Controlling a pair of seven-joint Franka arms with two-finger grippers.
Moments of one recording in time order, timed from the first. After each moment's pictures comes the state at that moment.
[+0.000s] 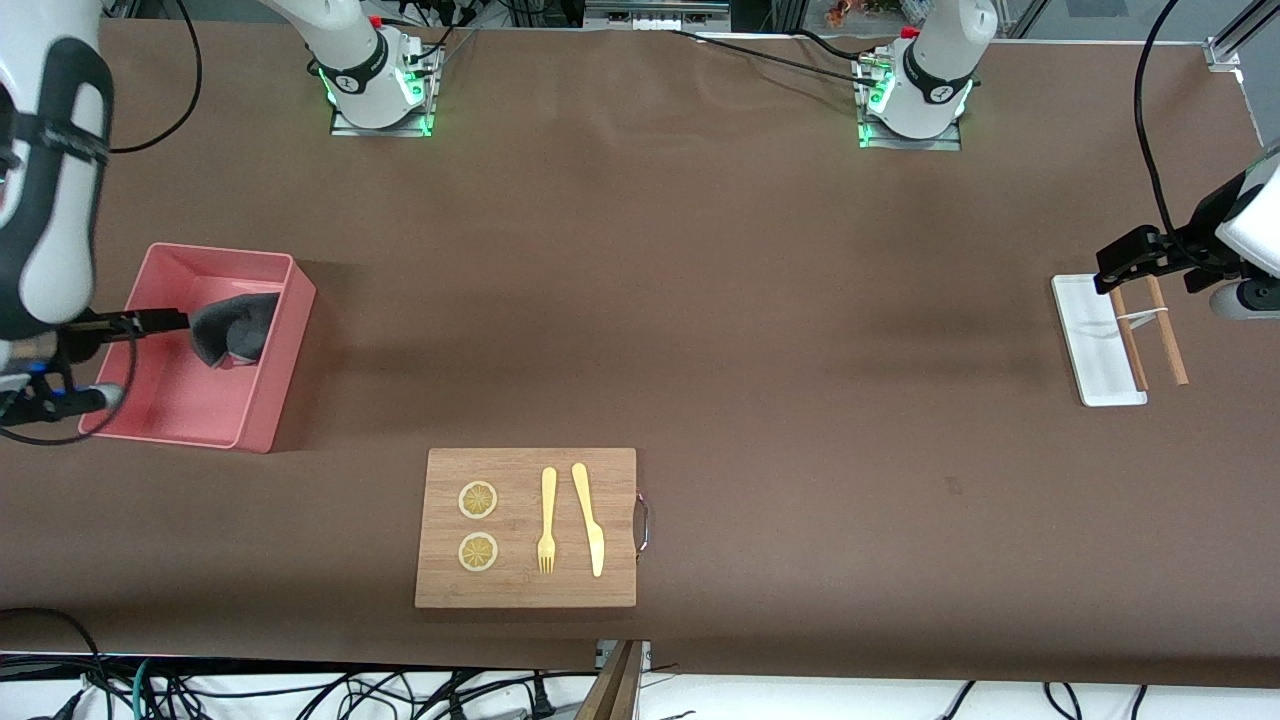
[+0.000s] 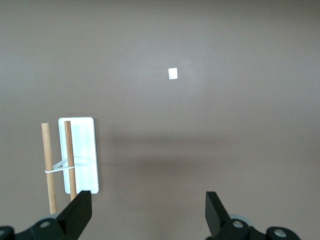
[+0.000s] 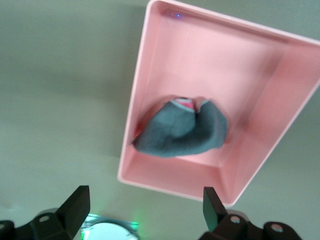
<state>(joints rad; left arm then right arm) -0.06 0.09 0.06 -1.52 0.02 1.58 -0.03 0.25 0.50 -0.55 -1.35 0.17 1.39 -0.43</state>
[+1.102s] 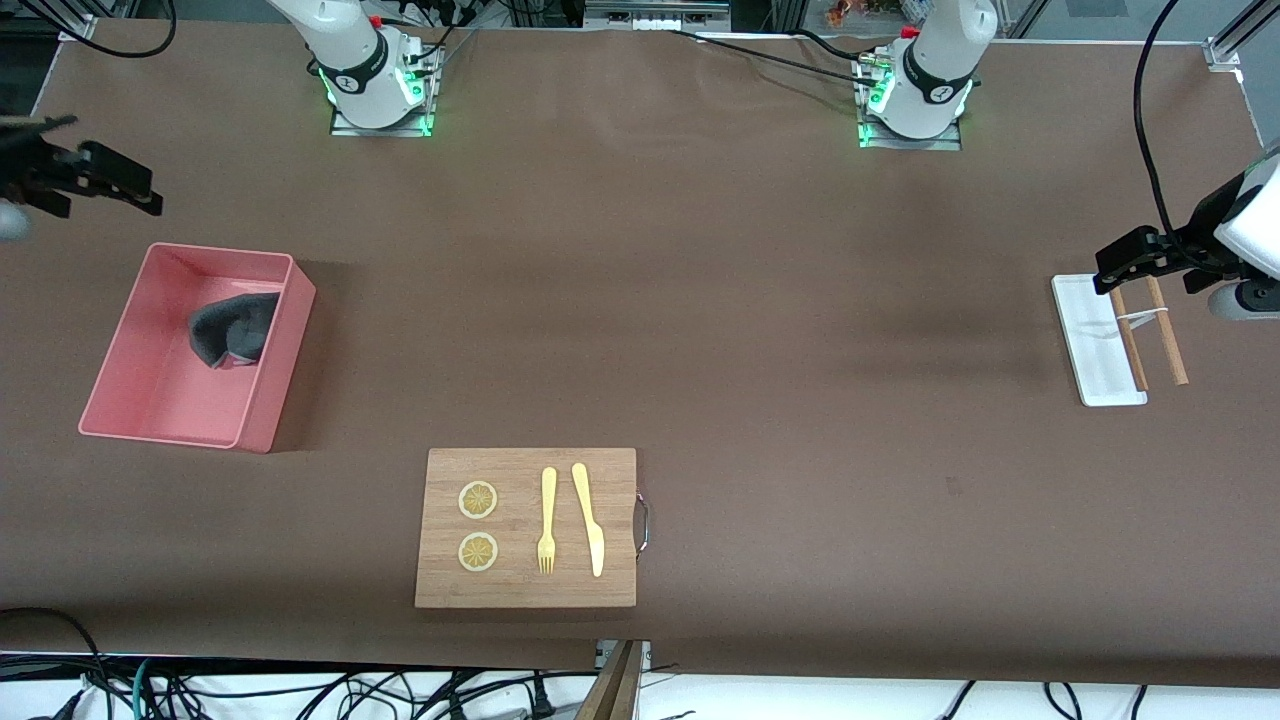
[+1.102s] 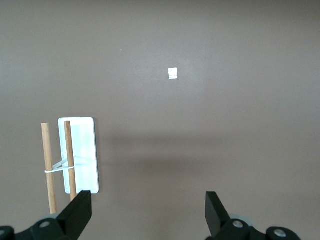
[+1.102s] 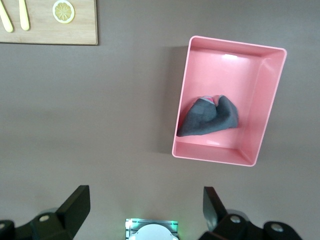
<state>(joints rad) -0.06 0.09 0.06 -1.52 0.02 1.58 -0.03 -0.01 0.03 0.00 -1.45 0.00 1.37 -0.04</state>
